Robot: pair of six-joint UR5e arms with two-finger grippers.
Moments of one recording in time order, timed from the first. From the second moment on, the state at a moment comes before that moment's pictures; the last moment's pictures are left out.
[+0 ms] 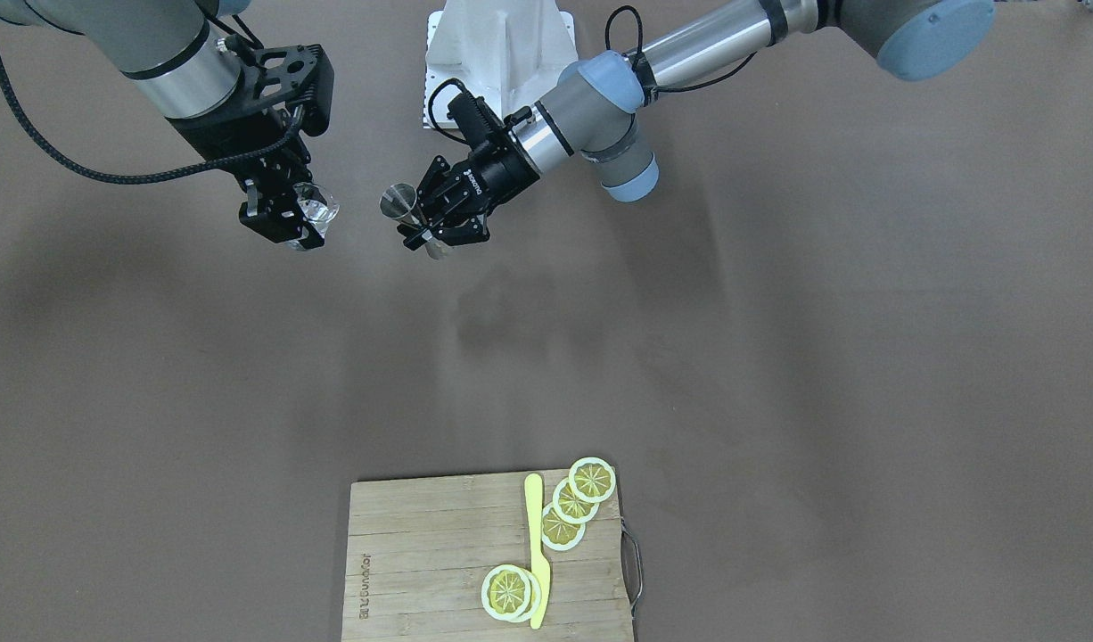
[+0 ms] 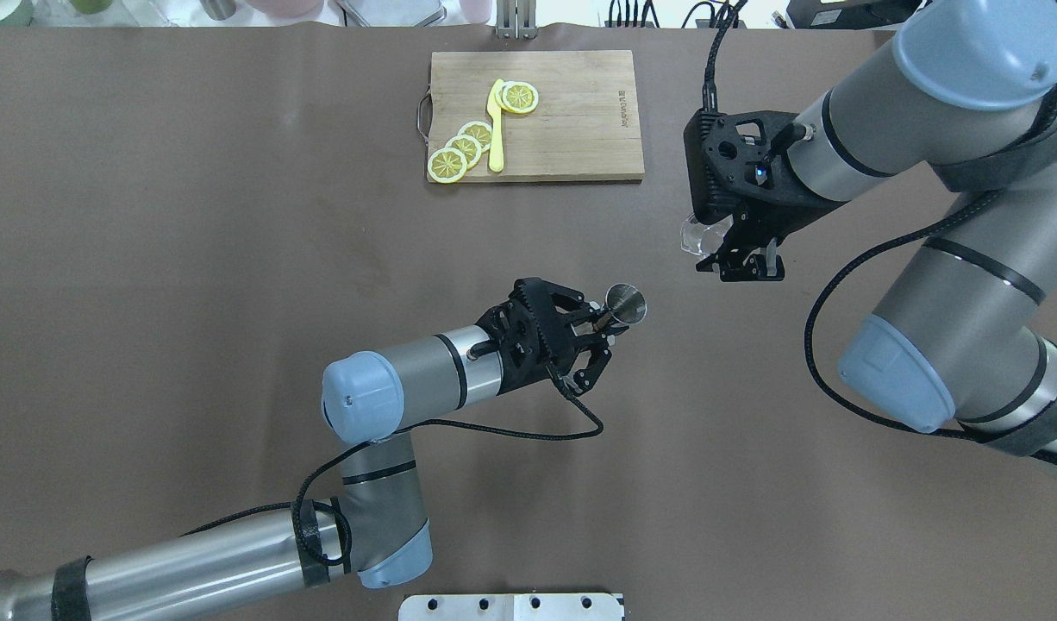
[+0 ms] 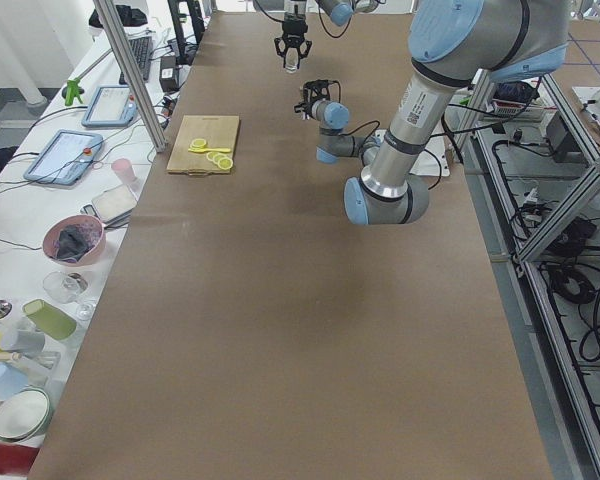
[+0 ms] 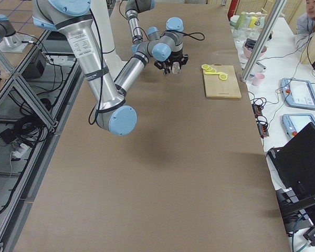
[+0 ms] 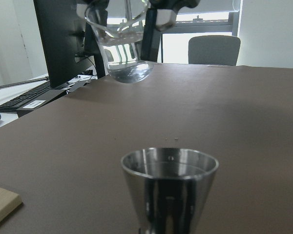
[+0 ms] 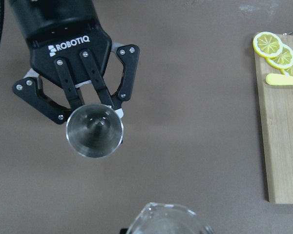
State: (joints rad) left arm -0.33 -2.33 -1.26 -3.00 -1.47 -0.19; right arm 0.81 -1.12 2.04 -1.60 2.14 -0.56
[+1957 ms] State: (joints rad) left arm -0.33 -2.32 -1.27 -3.01 -1.47 -0.19; right arm 0.69 -1.04 2.06 -1.79 2.04 -0.56
